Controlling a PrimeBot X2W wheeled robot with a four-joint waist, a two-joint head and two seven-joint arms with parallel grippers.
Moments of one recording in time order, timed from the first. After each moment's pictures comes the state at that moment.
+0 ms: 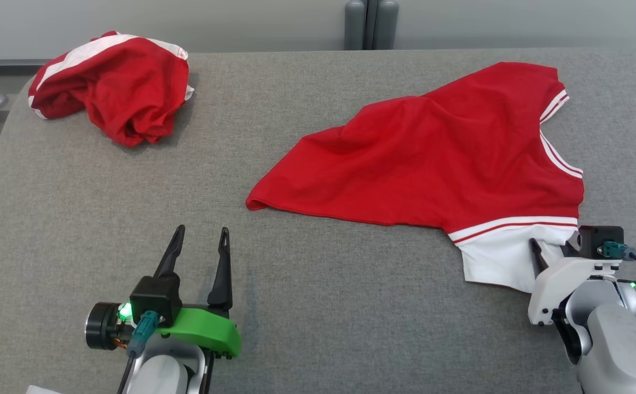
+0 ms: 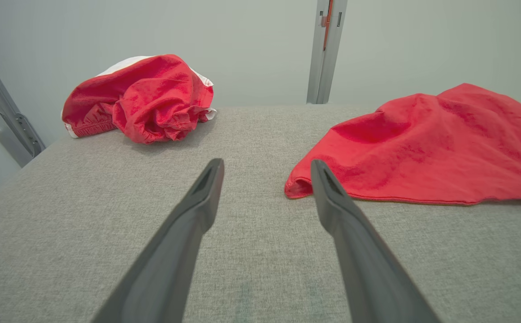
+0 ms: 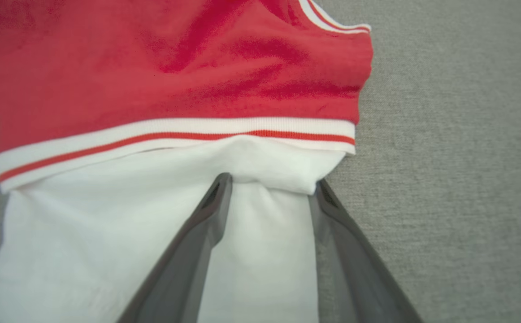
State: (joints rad) left arm -0.18 0.06 -0.24 0.32 -0.17 0.03 -0.26; right arm -0.36 -0.16 -0.09 0.73 0.09 0.13 -0.01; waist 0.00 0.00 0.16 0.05
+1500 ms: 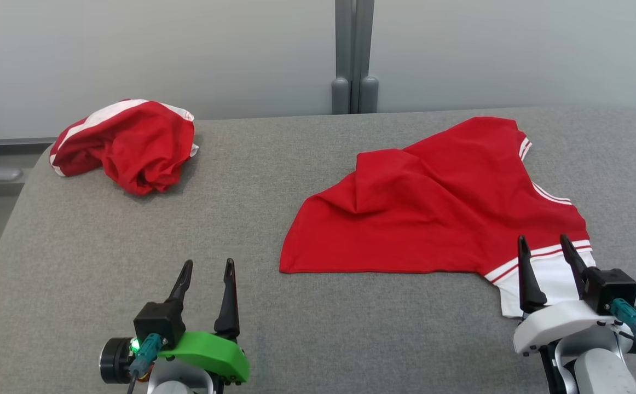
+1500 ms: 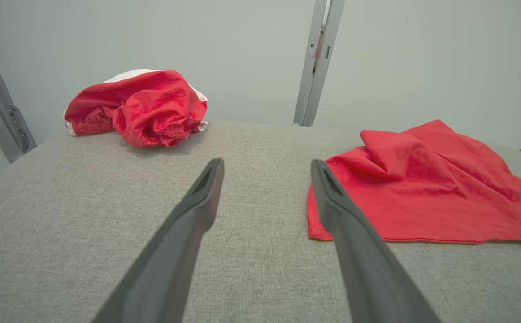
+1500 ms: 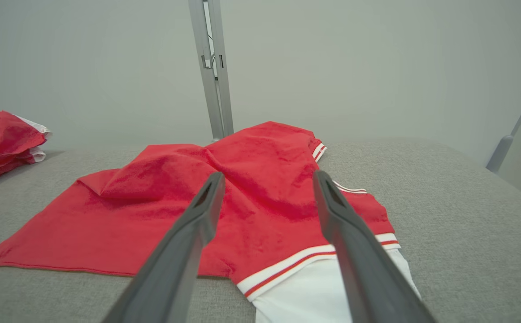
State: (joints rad) left arm -0.12 0.05 -0.27 0.36 -0.30 0.05 -0.26; right arm -0.11 -0.05 -0.11 0.35 0.06 0.13 -0.25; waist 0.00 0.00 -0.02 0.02
